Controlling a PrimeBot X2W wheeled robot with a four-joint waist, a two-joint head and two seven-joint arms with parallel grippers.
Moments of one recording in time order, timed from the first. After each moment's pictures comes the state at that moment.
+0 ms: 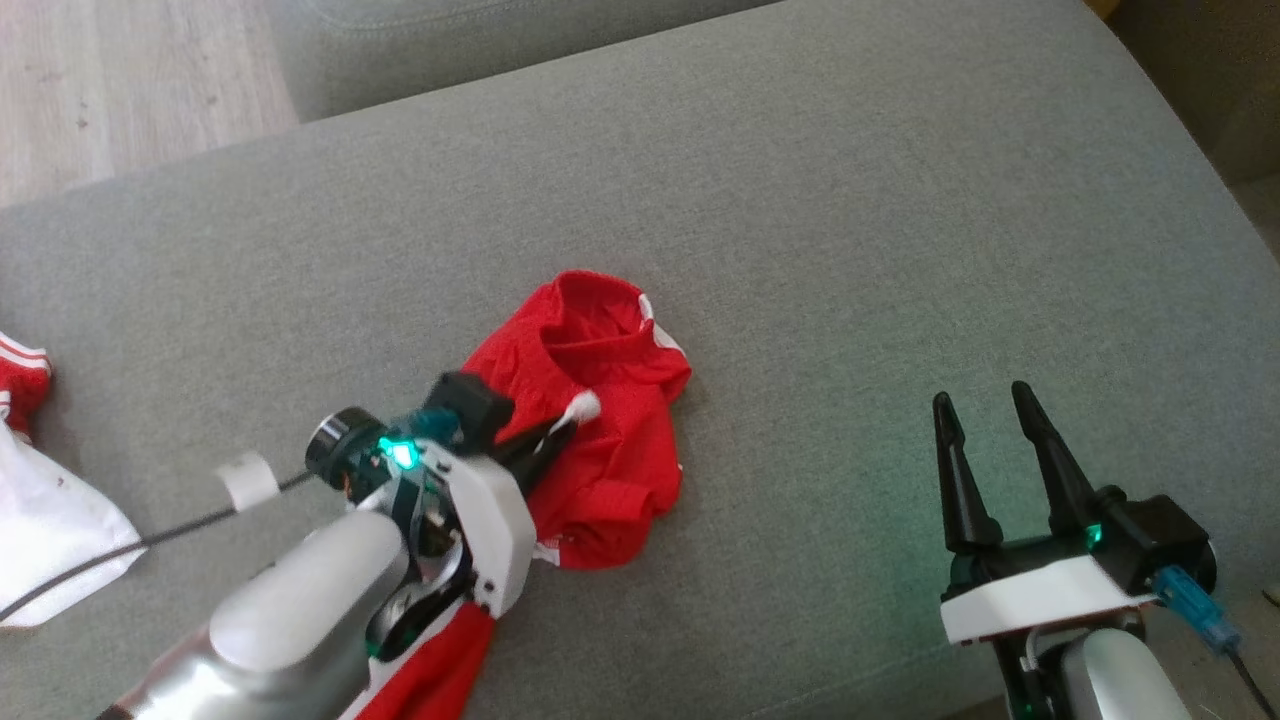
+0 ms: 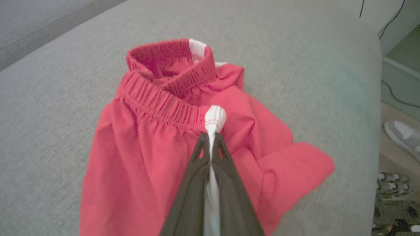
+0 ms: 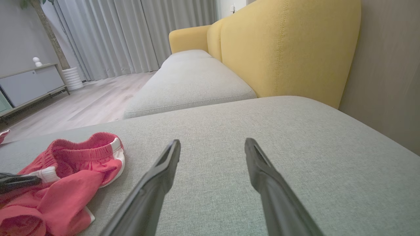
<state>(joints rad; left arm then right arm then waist) -0.59 0.43 -1.02 0.32 -0.71 -0.07 0.26 -0.02 -0.04 0.09 0.19 0.14 0.13 -0.25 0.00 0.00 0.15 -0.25</state>
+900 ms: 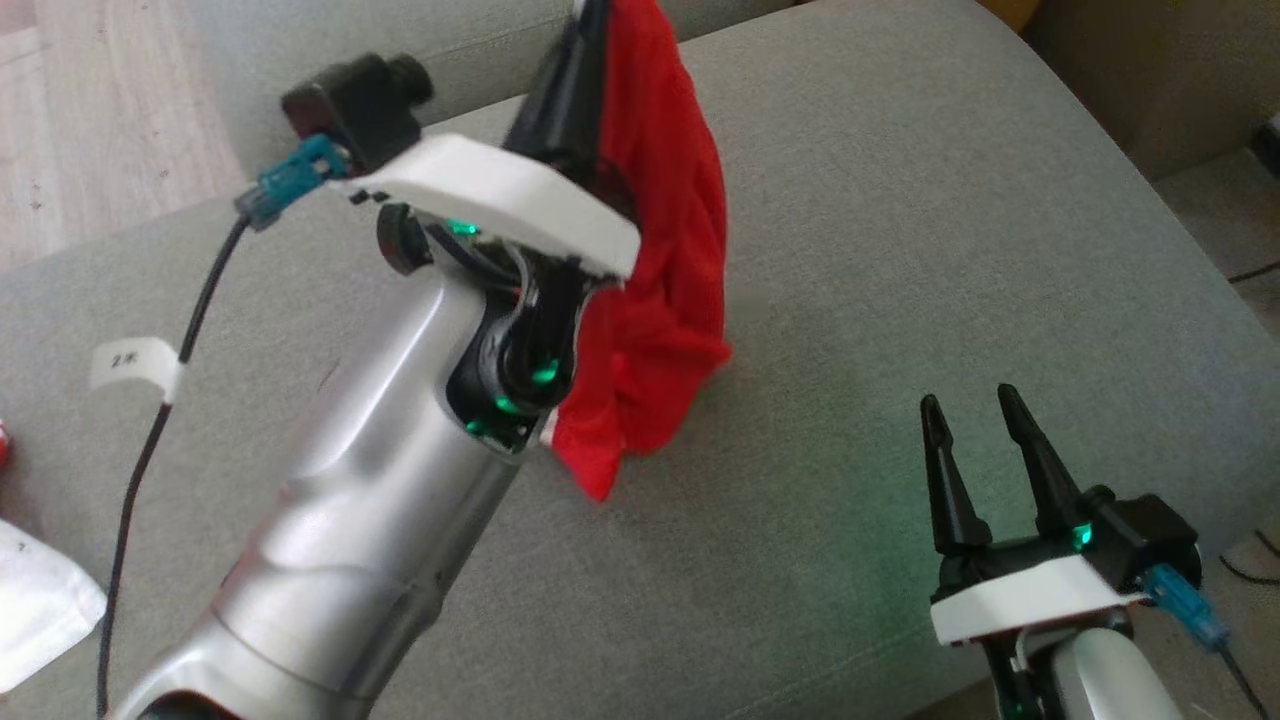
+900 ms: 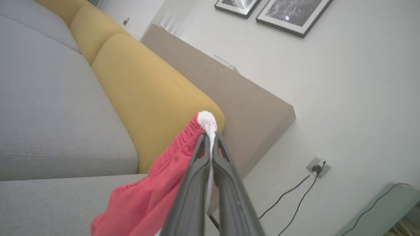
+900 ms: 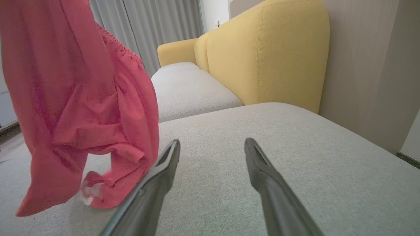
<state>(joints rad) -0.77 0.07 -0.61 0.19 -1.07 0.15 0.02 -0.02 -0.04 0.12 0.20 0.17 0.13 -0.25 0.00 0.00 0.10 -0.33</state>
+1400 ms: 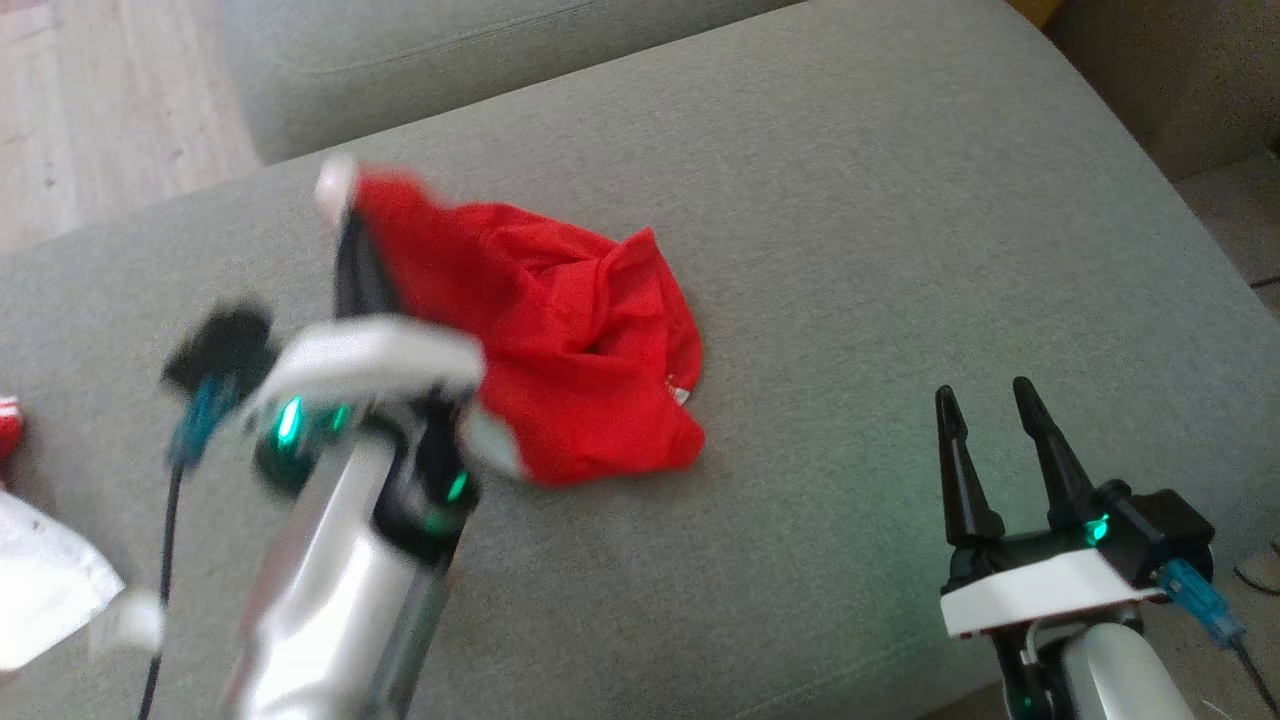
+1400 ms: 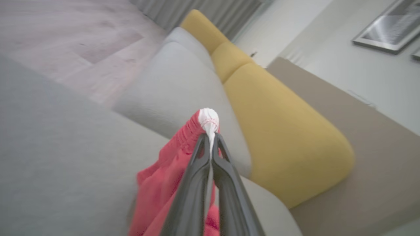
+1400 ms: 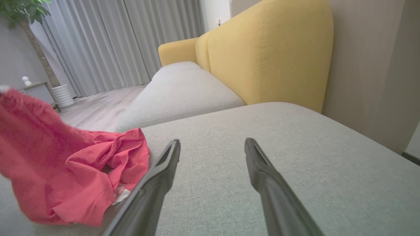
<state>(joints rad) -0.51 0.06 -0.39 0.31 -1.02 0.30 -0.25 -0.03 -0.05 0.10 0.20 0.18 0.13 -0.25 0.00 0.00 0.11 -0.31</state>
